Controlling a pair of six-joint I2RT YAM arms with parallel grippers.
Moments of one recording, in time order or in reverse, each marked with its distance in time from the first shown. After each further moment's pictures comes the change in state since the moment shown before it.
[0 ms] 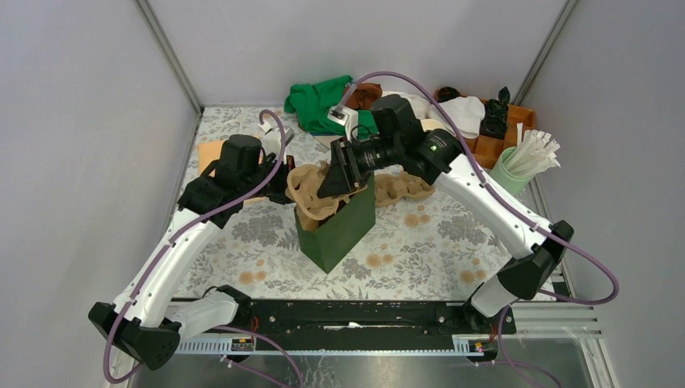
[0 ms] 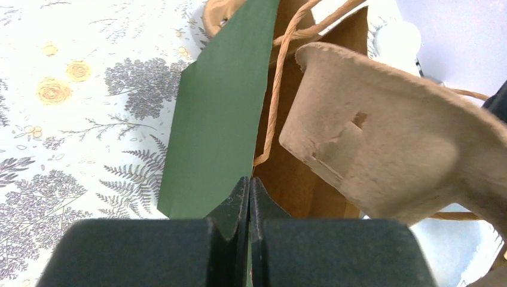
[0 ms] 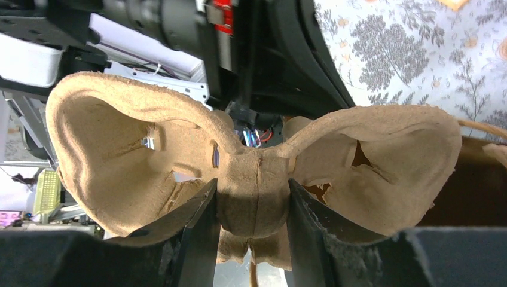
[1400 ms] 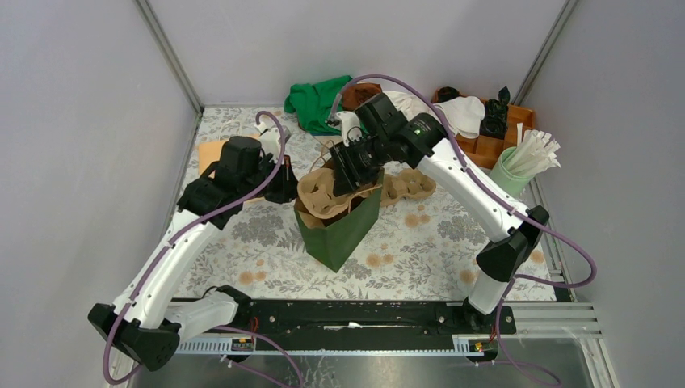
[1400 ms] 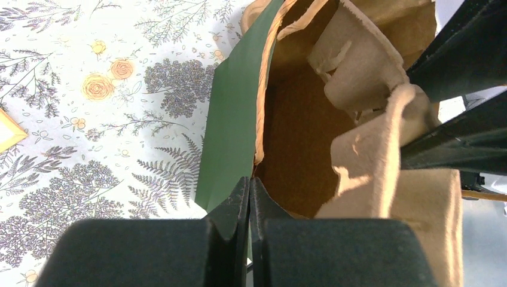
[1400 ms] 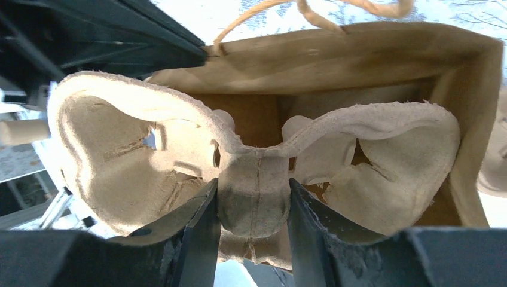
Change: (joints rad) left arm 0.000 -0.013 -0.012 -0.012 -0.126 0.016; right arm -0.009 0.181 0.228 -0.409 0.299 -0.195
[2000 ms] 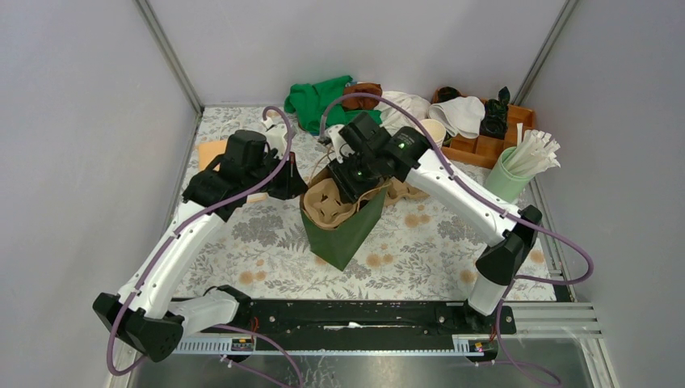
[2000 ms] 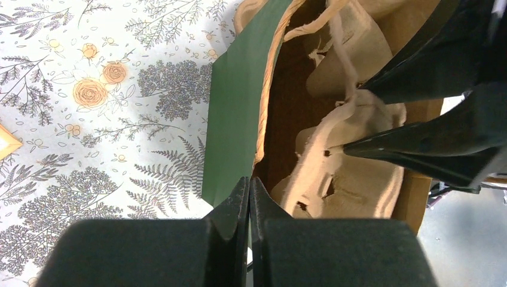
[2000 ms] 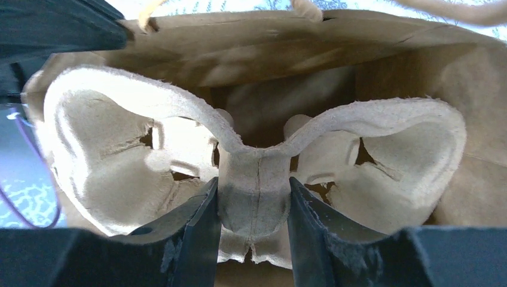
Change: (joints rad) left arm -0.001 0.060 0.045 -0.014 0.030 0.029; right arm 0.083 0.000 -0.050 -0.035 0.314 -0.093
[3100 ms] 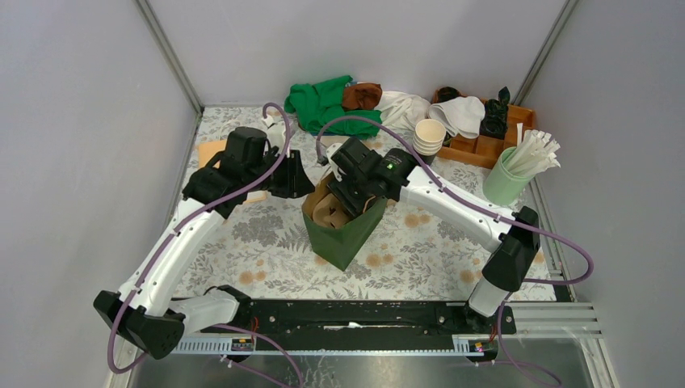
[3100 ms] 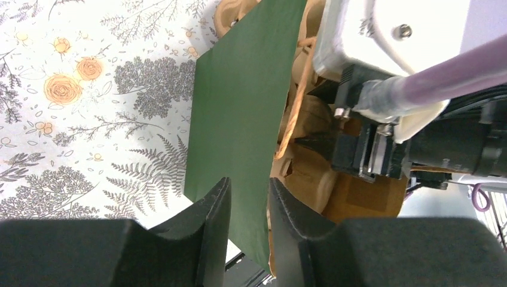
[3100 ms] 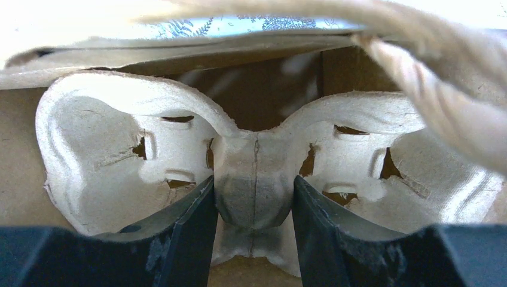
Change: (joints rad) left arm -0.001 0.019 0.029 -0.018 0.048 -0.056; right arm 0.084 -0.048 -0.246 0.135 0.236 -0.024
